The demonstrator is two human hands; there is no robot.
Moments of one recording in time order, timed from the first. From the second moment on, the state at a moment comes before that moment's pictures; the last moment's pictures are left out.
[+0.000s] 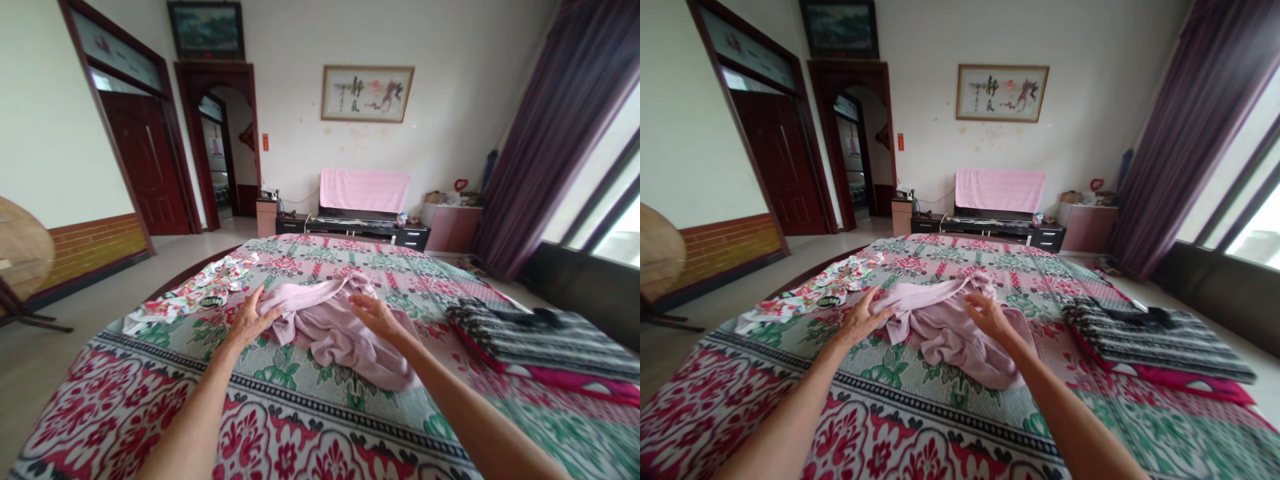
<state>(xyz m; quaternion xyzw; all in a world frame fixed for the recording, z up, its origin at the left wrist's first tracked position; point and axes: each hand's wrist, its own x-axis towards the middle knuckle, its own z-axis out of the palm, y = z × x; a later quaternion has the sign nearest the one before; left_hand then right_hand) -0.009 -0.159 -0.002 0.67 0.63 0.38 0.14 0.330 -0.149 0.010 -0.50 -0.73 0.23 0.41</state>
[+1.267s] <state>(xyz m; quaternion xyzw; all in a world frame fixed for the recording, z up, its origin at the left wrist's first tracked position) 0.013 -0.145 -0.021 0.69 0.63 0.35 0.06 0.295 -0.200 -0.016 -0.41 -0.85 0.07 0.31</state>
